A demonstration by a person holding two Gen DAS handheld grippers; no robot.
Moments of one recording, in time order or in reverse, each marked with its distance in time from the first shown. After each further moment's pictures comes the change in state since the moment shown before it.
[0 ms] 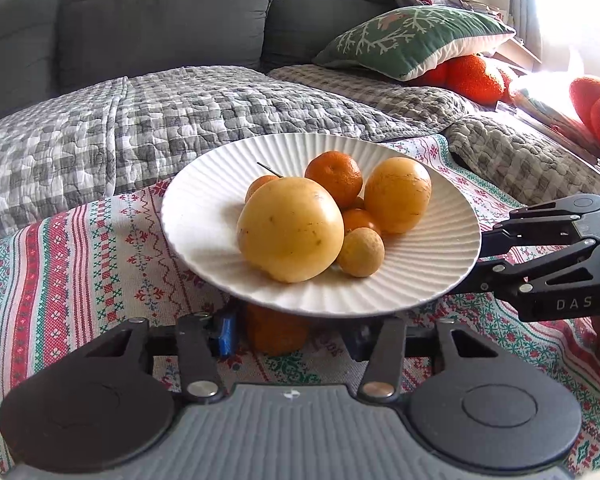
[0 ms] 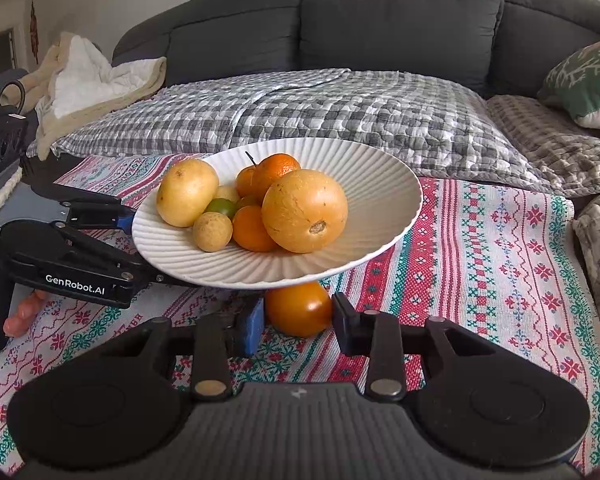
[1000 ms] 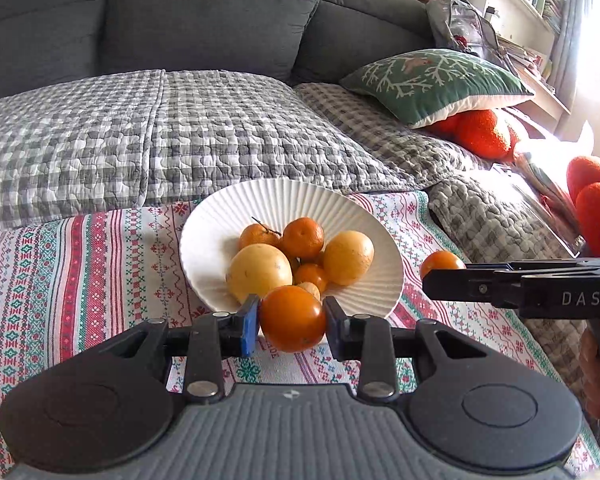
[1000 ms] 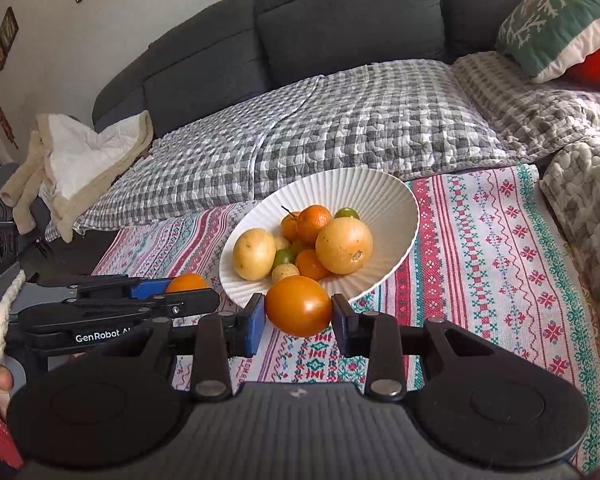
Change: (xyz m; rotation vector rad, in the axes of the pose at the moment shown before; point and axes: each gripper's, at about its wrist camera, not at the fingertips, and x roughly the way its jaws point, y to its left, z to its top) left arm -0.069 -0.014 0.056 -0.203 0.048 0.020; right arm -0.068 0.007 0.065 0.329 0.034 0.053
